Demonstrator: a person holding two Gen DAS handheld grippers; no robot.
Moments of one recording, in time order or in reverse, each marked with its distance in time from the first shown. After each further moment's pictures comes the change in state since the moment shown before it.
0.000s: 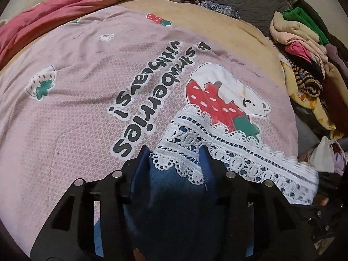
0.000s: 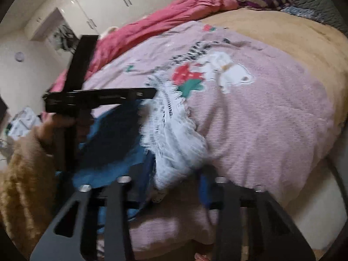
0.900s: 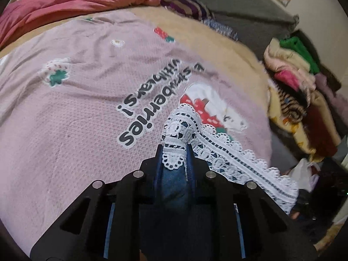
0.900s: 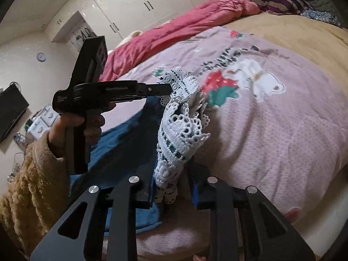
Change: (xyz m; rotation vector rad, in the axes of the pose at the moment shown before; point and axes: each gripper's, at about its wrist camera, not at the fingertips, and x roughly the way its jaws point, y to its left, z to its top) left arm -0.049 0.016 -0.012 -0.151 -0.092 -0.122; right arm 0.000 0.021 0.005 -0.038 -0.032 0.169
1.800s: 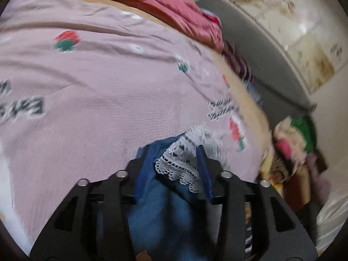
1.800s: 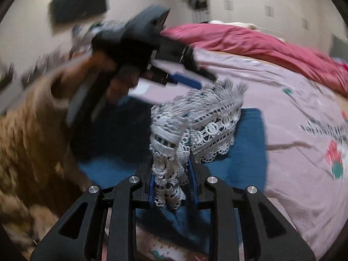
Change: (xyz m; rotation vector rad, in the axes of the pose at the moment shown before) left arm -0.175 0.107 -0.145 -0.517 -0.263 0.010; right arm 0.051 0.189 -0.063 -0.772 0.176 0.232
